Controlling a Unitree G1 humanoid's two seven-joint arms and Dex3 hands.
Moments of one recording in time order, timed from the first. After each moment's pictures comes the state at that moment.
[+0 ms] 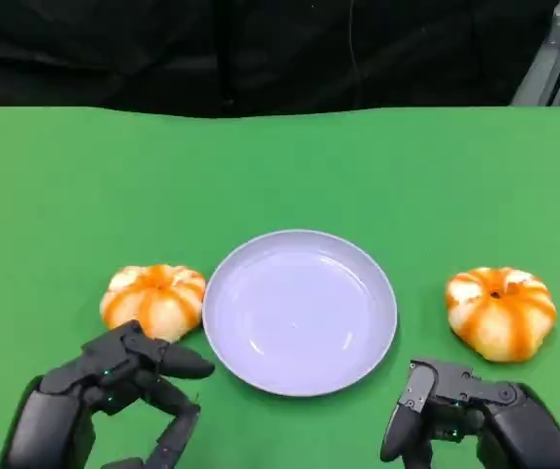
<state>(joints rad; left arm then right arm) 0.46 0.10 -0.02 -0.51 0.07 -0.12 -0.14 0.44 -0.11 0.26 -0.54 -0.11 -0.10 0.16</state>
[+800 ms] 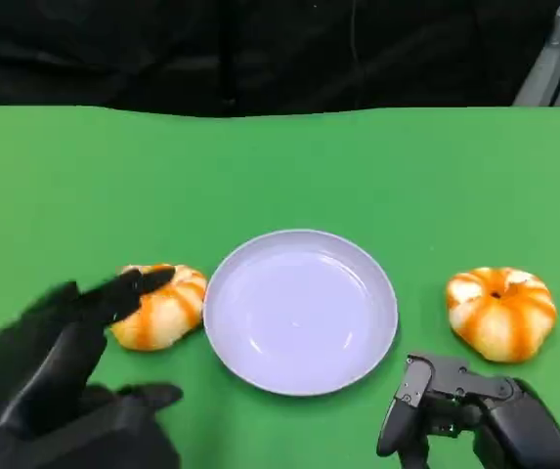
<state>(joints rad) 0.23 0.32 -0.09 -0.59 0.61 0.23 -0.20 0.43 -0.11 0.26 -0.54 -0.11 -0.09 0.15</state>
